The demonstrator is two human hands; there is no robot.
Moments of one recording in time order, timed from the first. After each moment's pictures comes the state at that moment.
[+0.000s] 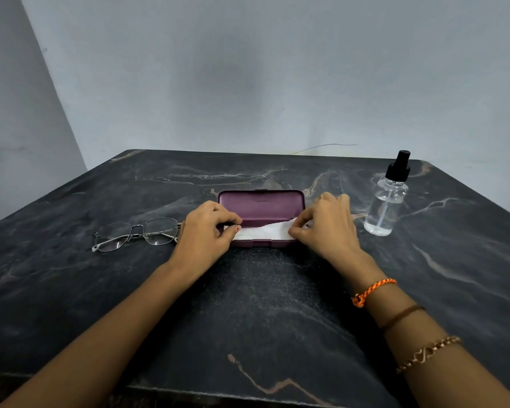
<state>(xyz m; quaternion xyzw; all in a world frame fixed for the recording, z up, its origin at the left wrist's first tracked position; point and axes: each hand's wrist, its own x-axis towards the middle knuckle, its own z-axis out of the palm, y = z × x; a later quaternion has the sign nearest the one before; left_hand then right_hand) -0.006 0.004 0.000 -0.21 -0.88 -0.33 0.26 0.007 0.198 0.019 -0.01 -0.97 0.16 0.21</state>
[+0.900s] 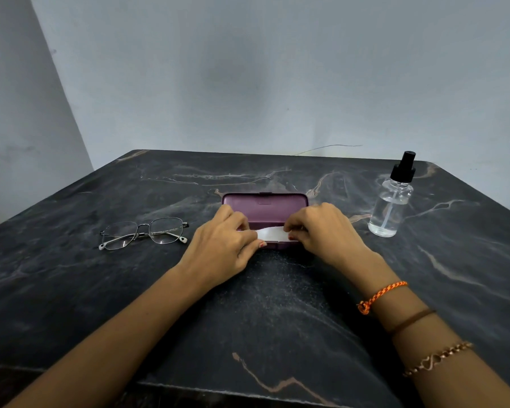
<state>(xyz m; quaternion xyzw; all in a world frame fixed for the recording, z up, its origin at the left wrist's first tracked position) 0.008 0.010 -0.001 -0.35 -0.87 -0.11 0.34 0.017 0.195 0.031 0.15 -0.97 0.05 0.16</state>
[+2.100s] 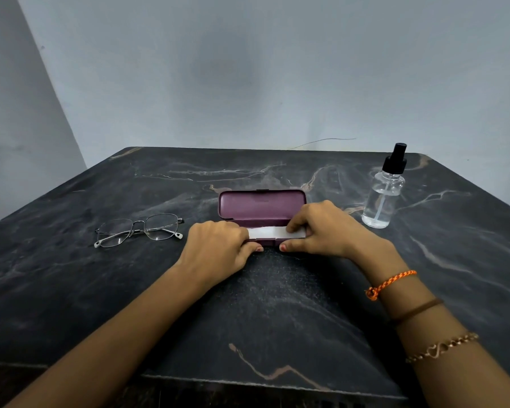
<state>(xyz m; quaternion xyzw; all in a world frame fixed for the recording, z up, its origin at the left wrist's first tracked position) 0.014 0.016 -0.001 -0.29 -0.90 -0.04 0.33 0.018 0.212 0.034 0.16 -0.98 0.12 0.05</state>
